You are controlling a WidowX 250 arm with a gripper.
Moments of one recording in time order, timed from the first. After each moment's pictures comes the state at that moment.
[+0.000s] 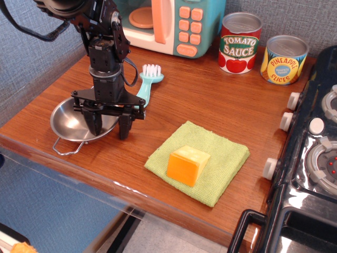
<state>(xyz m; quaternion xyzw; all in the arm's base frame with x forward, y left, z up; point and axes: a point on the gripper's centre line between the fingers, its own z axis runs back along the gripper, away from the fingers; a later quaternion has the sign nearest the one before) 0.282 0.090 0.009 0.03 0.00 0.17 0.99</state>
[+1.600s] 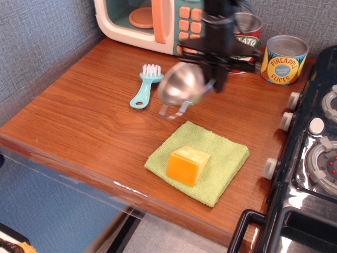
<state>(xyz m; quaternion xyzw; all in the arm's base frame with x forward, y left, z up) 0.373 -0.050 0.072 -0.02 -0.08 0.05 1.00</state>
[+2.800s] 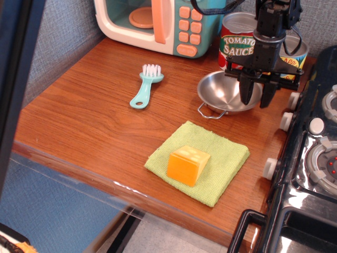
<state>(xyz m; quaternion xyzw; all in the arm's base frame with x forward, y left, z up) 0.412 -0.093 0.038 -0.02 -0.04 0.03 1.00</state>
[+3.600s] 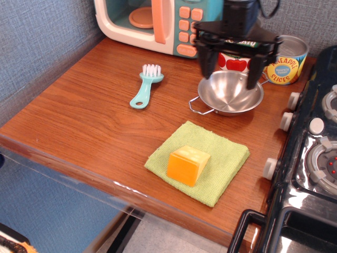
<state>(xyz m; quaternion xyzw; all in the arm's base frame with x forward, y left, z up) 0.349 -0.059 0.111 -0.02 -0.07 0.00 1.00</state>
